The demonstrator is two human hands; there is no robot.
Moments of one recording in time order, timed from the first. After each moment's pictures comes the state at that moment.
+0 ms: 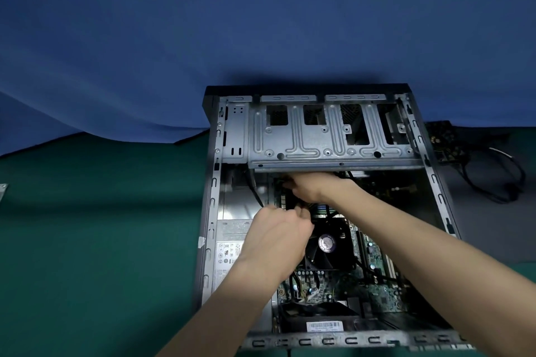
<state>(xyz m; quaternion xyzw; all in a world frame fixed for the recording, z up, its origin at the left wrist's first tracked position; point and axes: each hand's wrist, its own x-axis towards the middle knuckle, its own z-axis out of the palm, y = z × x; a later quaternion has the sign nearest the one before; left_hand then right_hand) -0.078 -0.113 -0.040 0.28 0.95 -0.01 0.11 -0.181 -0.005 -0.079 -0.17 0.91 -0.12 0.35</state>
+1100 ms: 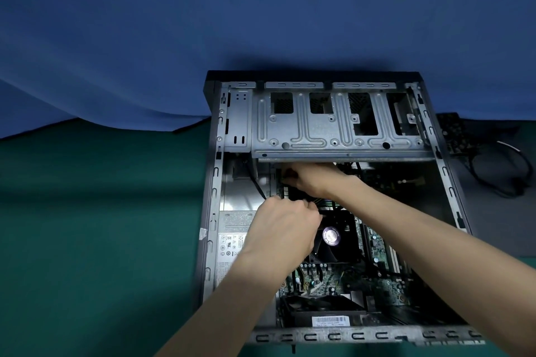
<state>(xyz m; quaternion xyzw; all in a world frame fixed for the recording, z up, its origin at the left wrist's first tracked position) -0.078 -0.114 -0.038 0.27 0.96 0.01 0.09 -0.176 -0.001 -0.098 -0.19 0.93 -0.16 0.29</state>
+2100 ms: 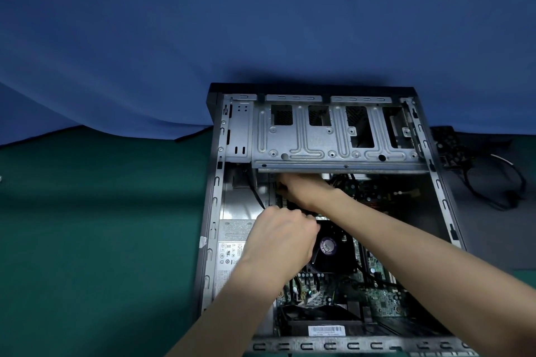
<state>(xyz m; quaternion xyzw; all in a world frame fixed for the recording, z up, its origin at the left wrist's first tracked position) -0.078 -0.112 -0.031 0.27 0.96 0.03 0.11 -0.167 -0.009 -0.118 -0.15 0.94 -0.21 0.21</state>
